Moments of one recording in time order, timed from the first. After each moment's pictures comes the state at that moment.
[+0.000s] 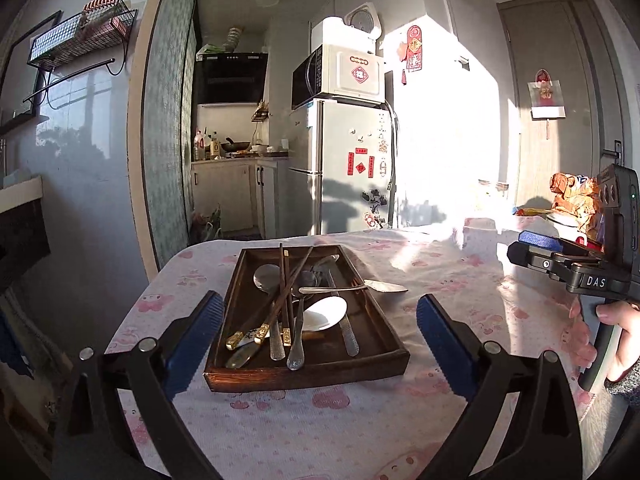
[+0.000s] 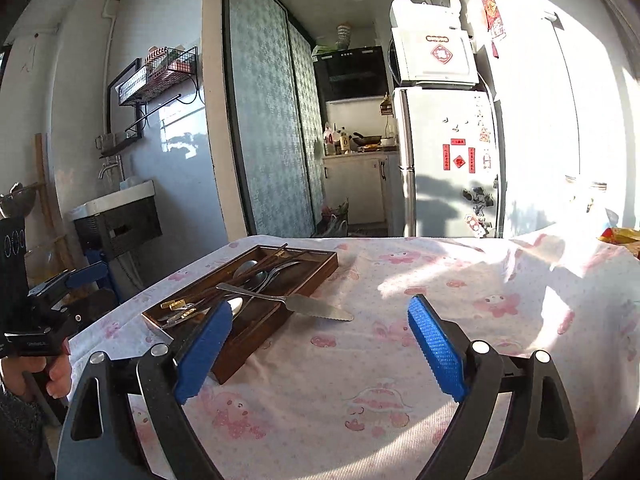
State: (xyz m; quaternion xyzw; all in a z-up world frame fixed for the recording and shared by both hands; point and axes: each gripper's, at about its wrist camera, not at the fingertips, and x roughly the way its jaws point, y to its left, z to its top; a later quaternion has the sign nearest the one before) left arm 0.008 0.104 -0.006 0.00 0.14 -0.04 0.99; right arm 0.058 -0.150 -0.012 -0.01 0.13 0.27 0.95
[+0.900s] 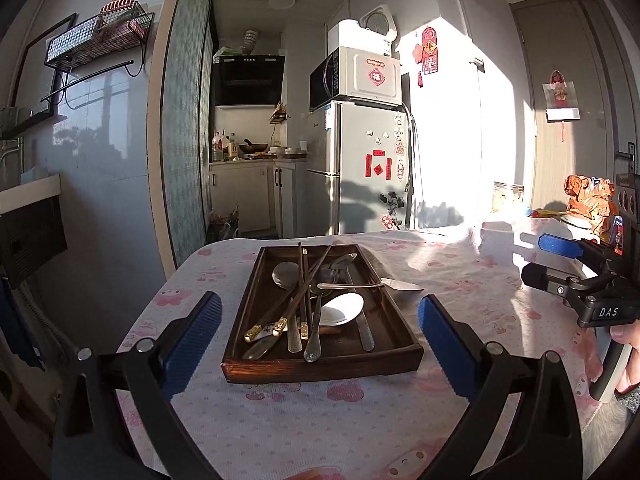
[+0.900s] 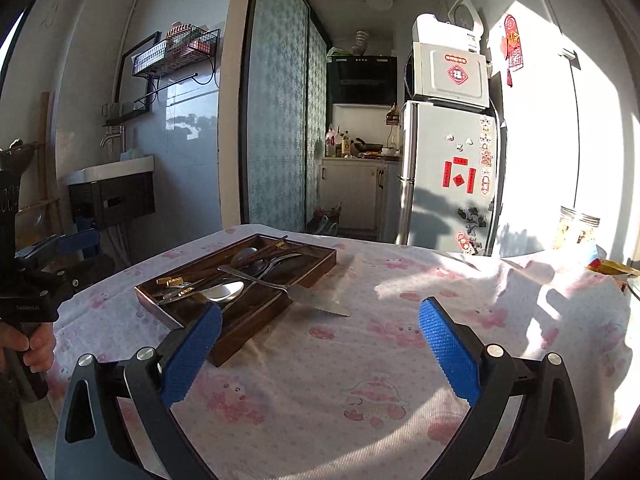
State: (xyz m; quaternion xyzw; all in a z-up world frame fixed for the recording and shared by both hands) left arm -0.002 0.108 -0.008 0.00 0.14 -0.01 0.99; right arm 0.046 -0.132 -0.017 -0.06 0.14 0.26 0.95
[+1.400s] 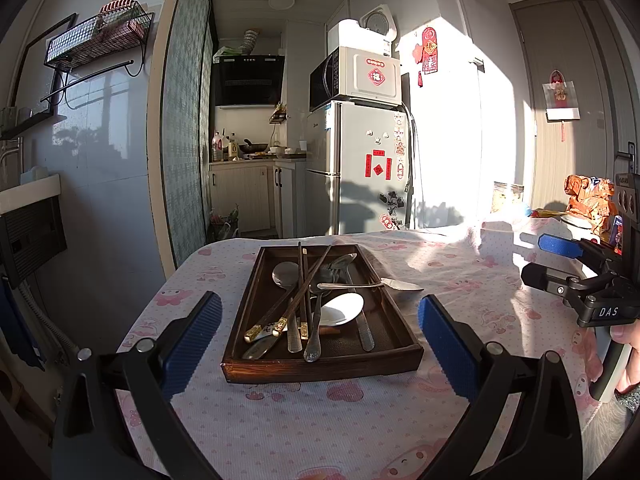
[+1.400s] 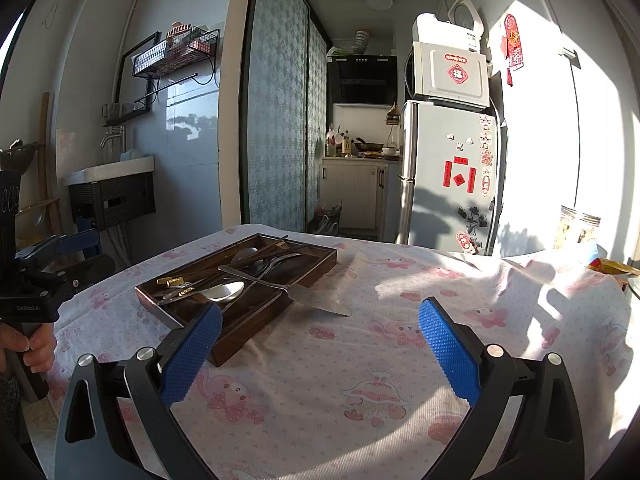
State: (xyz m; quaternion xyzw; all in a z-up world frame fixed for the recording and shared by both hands) left arm -0.002 0.107 -0.008 0.00 0.14 -0.01 0.99; right arm 0.046 -0.132 -0.017 -0.06 0.14 0.27 0.95
